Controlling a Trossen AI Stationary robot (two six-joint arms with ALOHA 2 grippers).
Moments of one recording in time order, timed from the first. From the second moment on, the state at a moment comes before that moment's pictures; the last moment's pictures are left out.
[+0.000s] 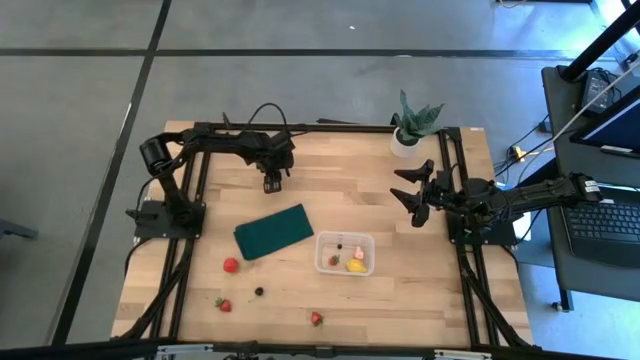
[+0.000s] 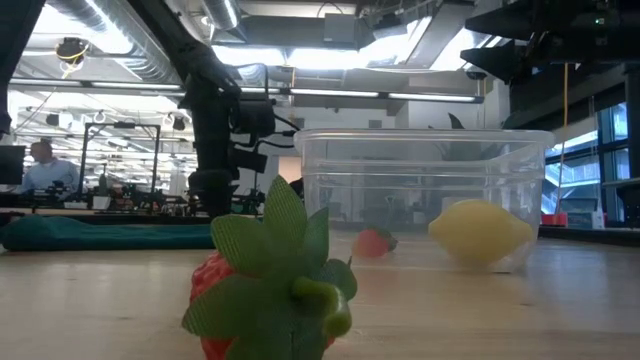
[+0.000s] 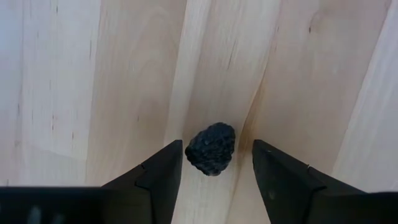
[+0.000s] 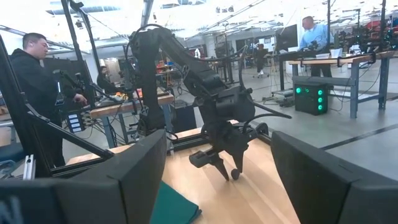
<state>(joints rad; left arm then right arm) 0.56 1.75 0.98 -0.56 -0.06 0.37 0.10 0.57 0.20 0.55 0.39 0.10</state>
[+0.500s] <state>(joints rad) 0.56 1.75 0.98 -0.55 -0.07 0.30 0.10 0.57 0.20 0.55 0.39 0.10</state>
